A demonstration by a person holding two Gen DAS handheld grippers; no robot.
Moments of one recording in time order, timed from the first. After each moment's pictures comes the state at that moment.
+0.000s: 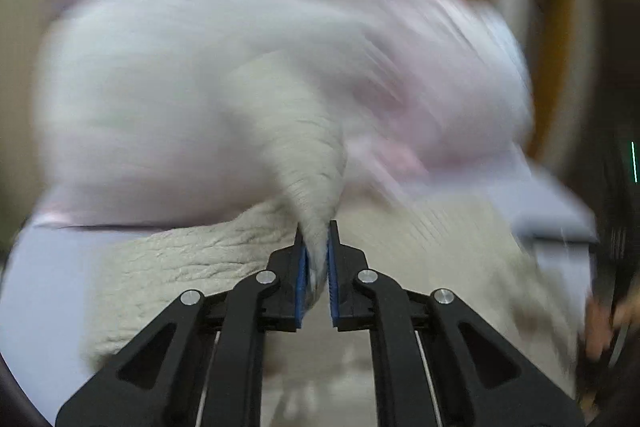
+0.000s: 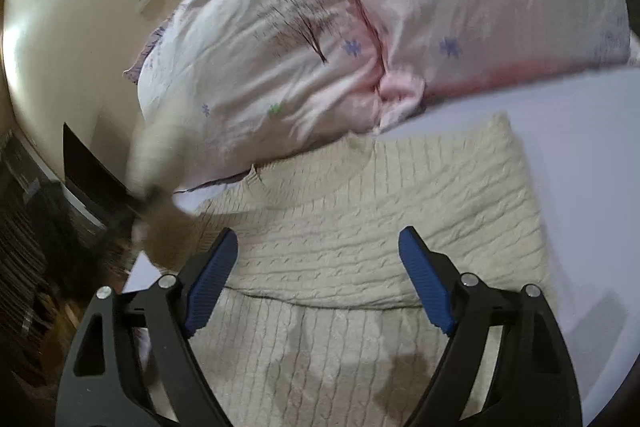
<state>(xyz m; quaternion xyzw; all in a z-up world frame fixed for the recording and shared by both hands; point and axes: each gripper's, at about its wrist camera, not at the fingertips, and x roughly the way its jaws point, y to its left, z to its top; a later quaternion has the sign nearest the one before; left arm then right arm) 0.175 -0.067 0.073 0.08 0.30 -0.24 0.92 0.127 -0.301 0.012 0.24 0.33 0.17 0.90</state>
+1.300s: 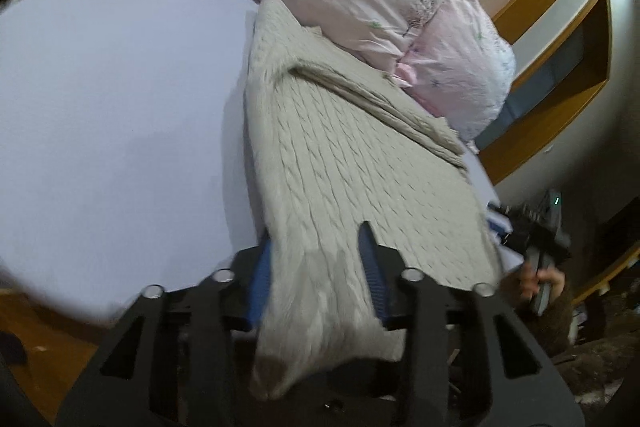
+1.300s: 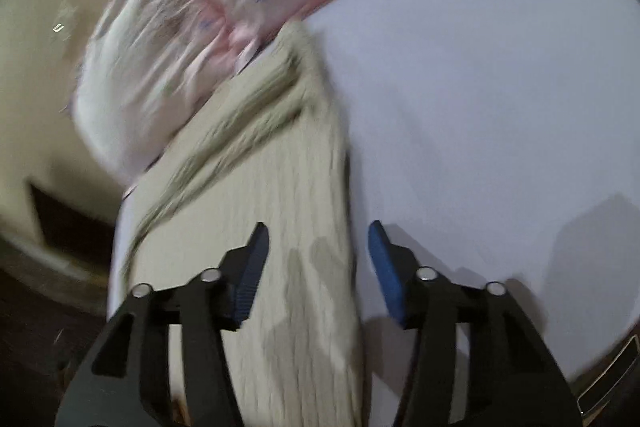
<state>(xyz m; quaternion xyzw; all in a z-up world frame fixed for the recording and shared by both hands) -0.012 0.127 -0.009 -0.23 0.41 -0.23 0.85 -0.015 -0.392 -0.067 0.33 0.40 0.08 0.85</state>
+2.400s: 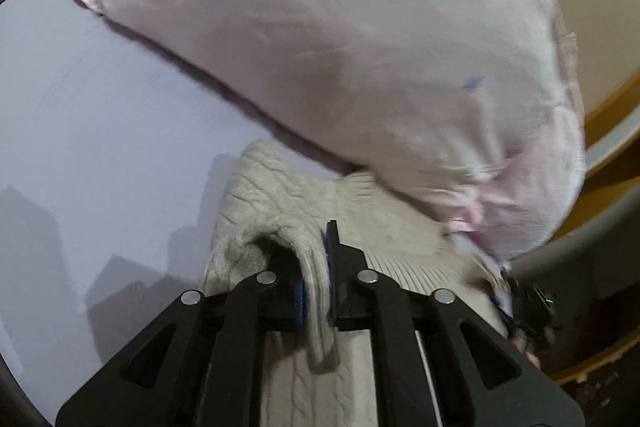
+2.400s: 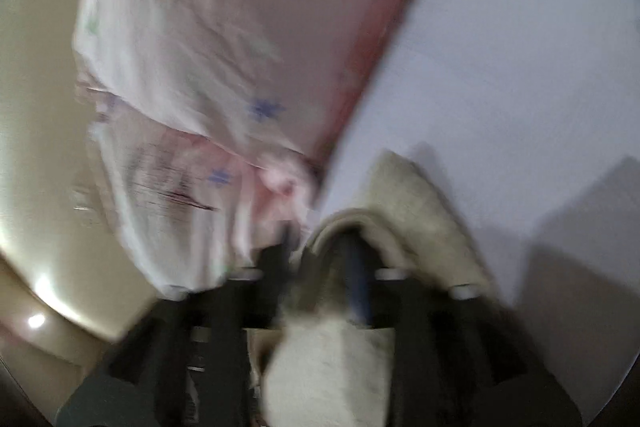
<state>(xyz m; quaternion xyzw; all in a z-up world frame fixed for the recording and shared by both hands) 0.286 0.103 0.013 -0.31 0.42 -0.16 0.84 0.184 -0.462 -0.067 0.58 0.25 0.14 0.76</state>
